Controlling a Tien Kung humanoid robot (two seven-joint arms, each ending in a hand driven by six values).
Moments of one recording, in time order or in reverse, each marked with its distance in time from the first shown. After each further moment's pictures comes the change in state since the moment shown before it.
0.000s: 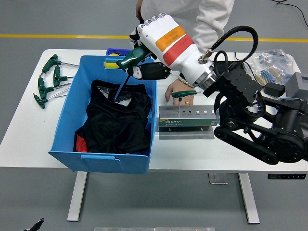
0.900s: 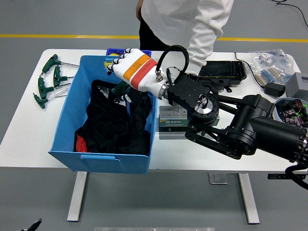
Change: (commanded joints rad) left arm 0.004 0.009 -0.021 0.000 0.040 0.002 0.009; right arm 0.113 0.188 -0.163 -0.302 -0.150 0.184 -0.082
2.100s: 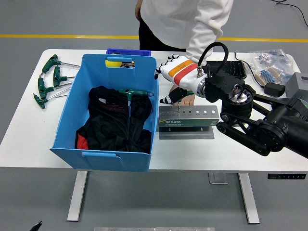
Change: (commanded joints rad) left arm 0.012 -0.006 -0.013 0.000 -0.004 0.001 0.002; right arm -0.097 -0.158 0.089 -0.044 0.143 0.197 0.028
